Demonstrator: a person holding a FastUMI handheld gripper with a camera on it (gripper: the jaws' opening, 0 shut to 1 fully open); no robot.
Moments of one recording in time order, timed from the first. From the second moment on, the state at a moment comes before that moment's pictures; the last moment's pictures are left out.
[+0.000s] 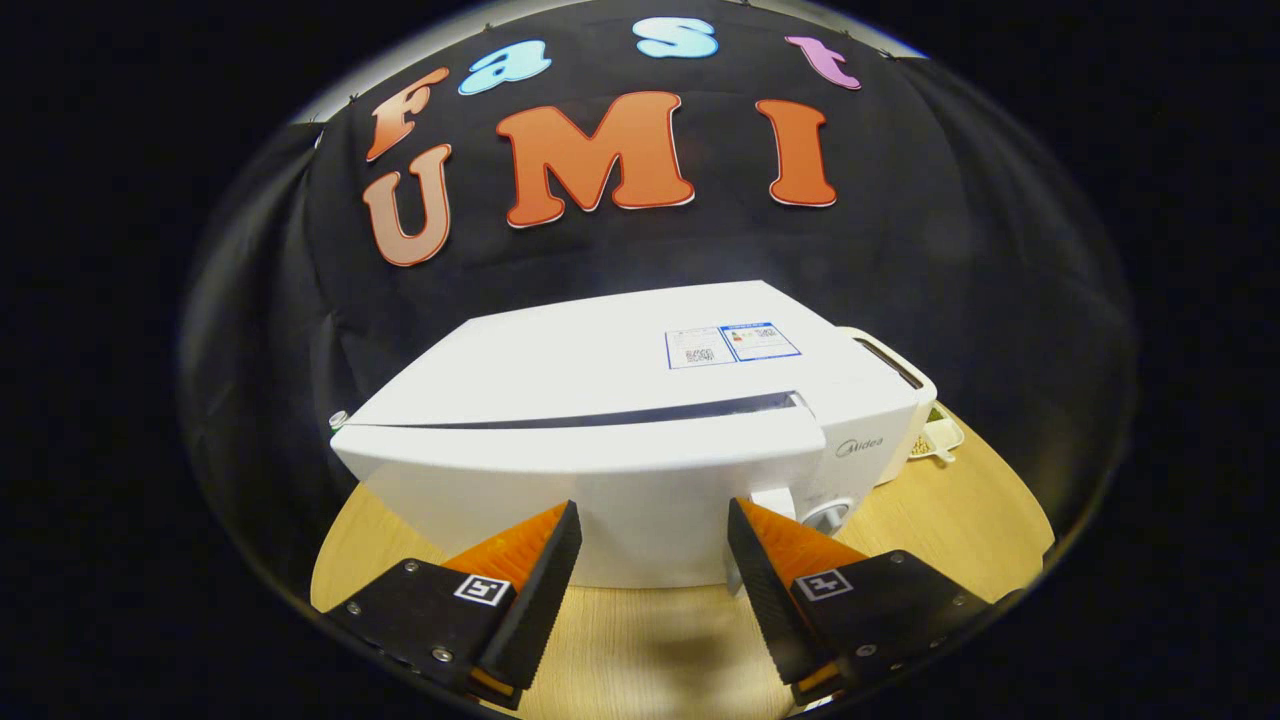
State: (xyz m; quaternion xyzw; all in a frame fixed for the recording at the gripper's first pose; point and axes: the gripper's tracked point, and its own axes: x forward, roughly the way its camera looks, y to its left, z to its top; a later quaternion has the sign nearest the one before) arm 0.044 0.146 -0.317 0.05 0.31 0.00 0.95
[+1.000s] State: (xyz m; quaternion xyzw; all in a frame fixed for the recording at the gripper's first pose) arm 0.039 0.139 -0.223 -0.02 0.20 0.07 0.98
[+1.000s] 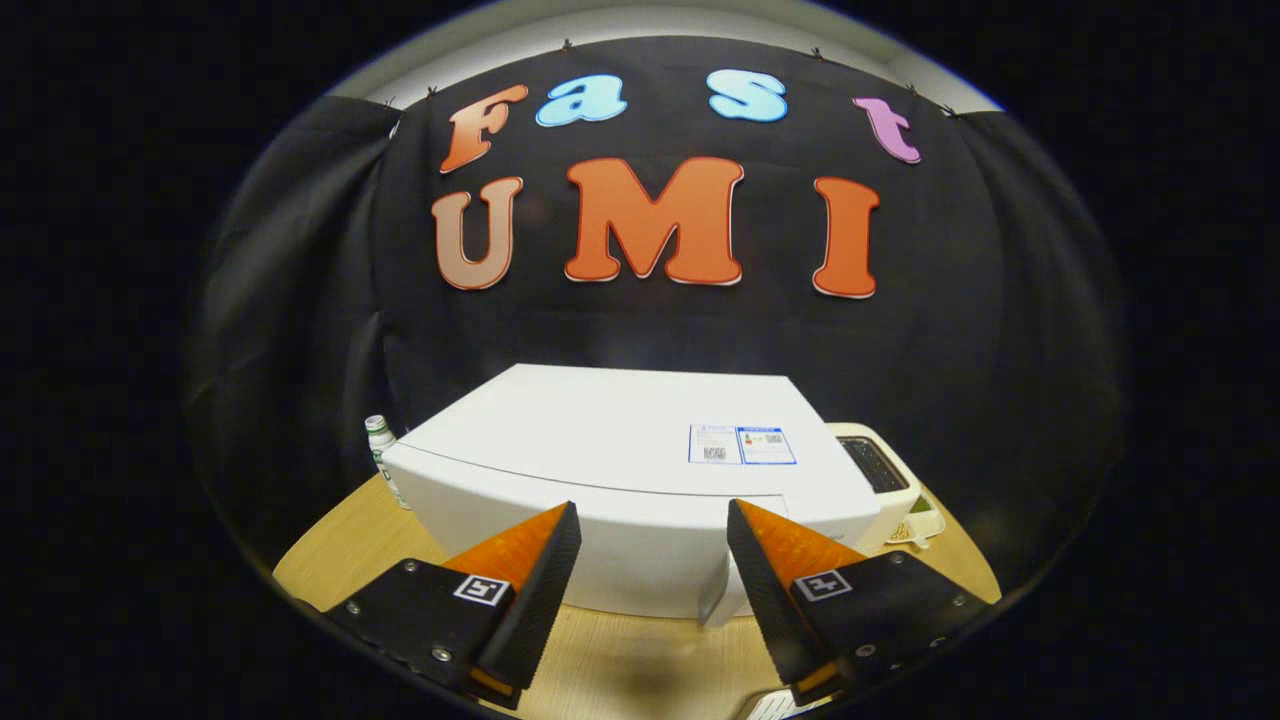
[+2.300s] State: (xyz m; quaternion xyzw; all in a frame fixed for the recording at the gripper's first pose) arm -0.022 -0.059 0.103 -0.10 -0.08 -0.04 0.99
